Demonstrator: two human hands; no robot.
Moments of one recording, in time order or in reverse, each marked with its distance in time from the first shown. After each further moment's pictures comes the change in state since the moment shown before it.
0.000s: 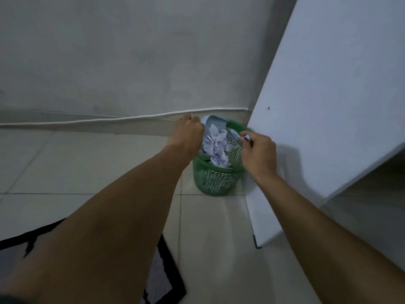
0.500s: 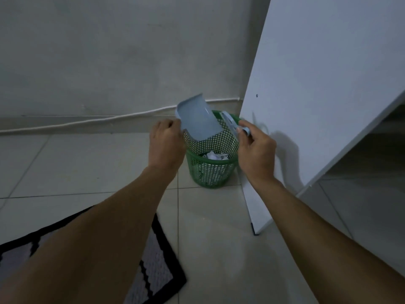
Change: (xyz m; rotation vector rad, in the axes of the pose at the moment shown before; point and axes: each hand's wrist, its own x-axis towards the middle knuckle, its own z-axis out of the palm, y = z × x) left_hand -0.045 0.013 0.022 -0.423 0.422 -0.243; right_hand -0.023 0.019 -0.018 0.245 0.164 -0.156
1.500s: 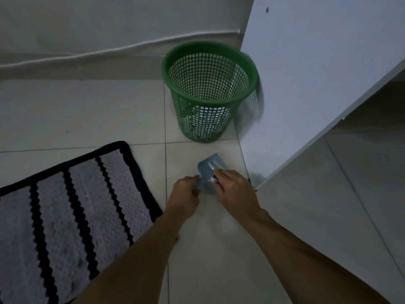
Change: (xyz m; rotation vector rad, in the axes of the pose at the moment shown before) left_hand -0.228 -0.008 0.126 -0.407 -0.707 -0.324; right_hand -0.204 0.133 0.017 -0.370 -0.563 -0.204
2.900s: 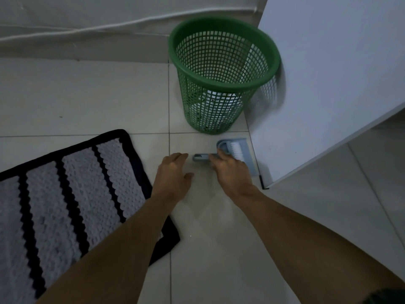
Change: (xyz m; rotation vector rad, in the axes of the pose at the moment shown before) left_hand 0.033 -0.044 -0.018 0.190 0.179 0.069; right_hand 0.041 0.018 0.058 -0.249 -0.243 0.072
